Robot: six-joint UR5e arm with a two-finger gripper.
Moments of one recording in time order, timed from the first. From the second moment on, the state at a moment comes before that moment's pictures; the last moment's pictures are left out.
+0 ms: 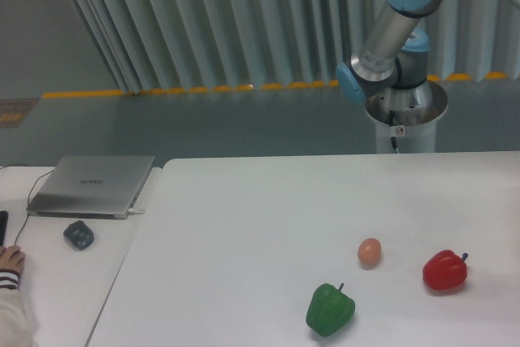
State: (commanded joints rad) arm 2.77 -2.13 -1.41 -0.91 1.48 1.37
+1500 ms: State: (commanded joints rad) arm 2.76 -2.17 -1.39 -0.89 1.48 1.36
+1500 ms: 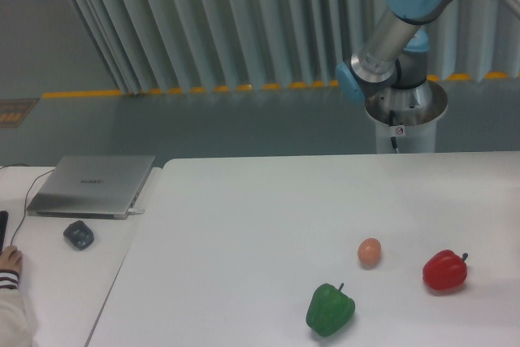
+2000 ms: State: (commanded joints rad) arm 2.76 -2.16 -1.40 -0.89 1.48 1.36
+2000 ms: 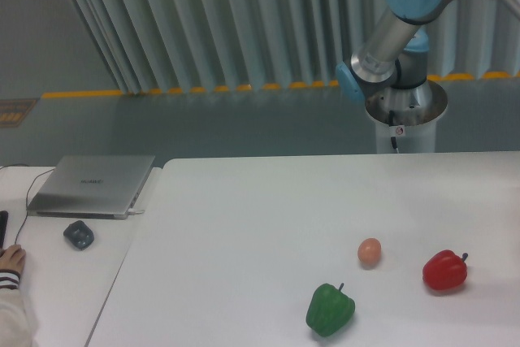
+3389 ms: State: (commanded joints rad) arm 2.80 -2.09 -1.35 -1.10 1.38 1.36
